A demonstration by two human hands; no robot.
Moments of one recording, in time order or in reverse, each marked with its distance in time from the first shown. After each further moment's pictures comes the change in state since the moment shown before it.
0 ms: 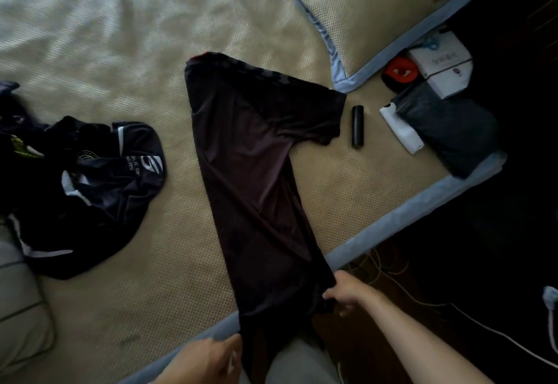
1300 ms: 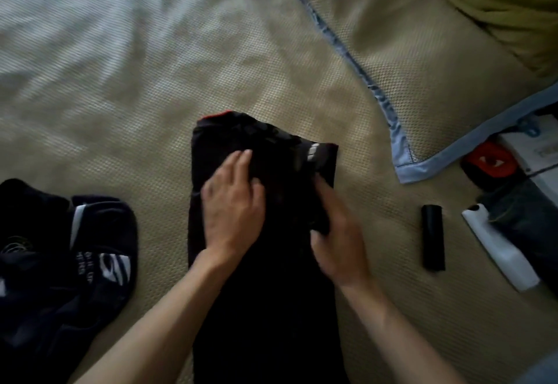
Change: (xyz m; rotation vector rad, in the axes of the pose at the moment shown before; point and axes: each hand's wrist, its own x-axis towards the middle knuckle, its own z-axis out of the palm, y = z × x) left_hand 0.286 -0.049 -0.337 -0.268 1.324 -0.134; right_hand 0.086 -0.284 -0.165 0.018 1.022 -1.166
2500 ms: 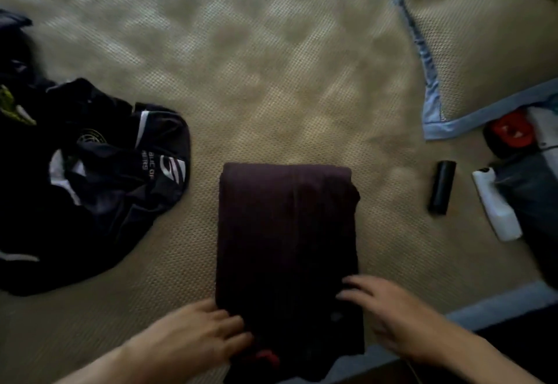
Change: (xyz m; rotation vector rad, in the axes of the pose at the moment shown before) left_hand -0.239 -0.084 -0.158 0.244 -0.927 0.932; right_hand -0.170 -0.013 -0.107 -0.414 -1.177 -0.158
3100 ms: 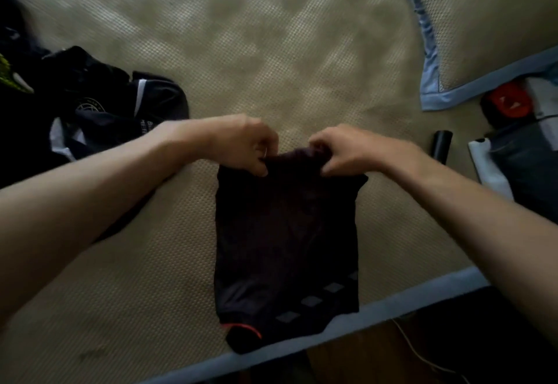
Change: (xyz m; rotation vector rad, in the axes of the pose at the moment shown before) left_hand 0.104 -0.124 -0.130 -0.357 -0.044 -0.415; right_hand 0.128 -0.015 -0.154 -0.055 0.096 0.184
